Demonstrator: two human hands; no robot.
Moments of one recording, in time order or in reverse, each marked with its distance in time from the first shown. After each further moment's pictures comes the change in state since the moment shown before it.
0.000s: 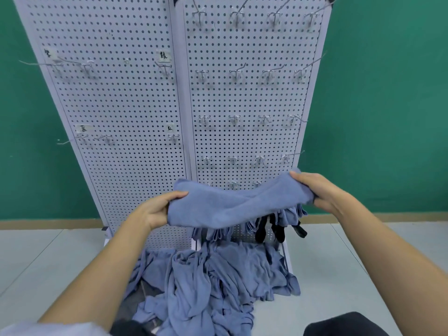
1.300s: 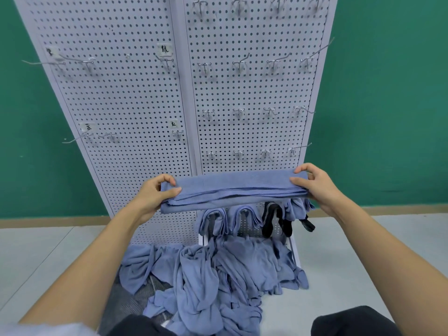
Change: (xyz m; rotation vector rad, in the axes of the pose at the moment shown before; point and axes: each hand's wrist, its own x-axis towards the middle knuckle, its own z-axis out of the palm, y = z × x) left_hand -0.009 0.007 -0.023 0.469 0.177 0.458; right_hand -0.002 0.025 0.010 -0.150 0.051 -0.272
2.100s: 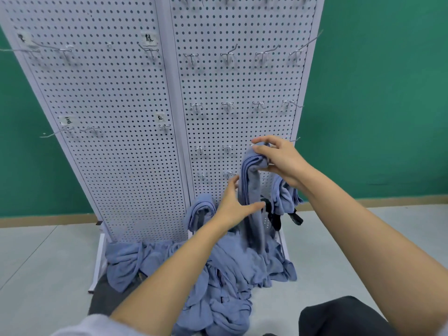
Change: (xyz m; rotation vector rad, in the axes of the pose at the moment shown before) left_hand -0.019 -0.003 0.186 0.135 -0.235 0.107; right_hand -0.009 -0.073 0.055 0.043 -0.086 -0.070
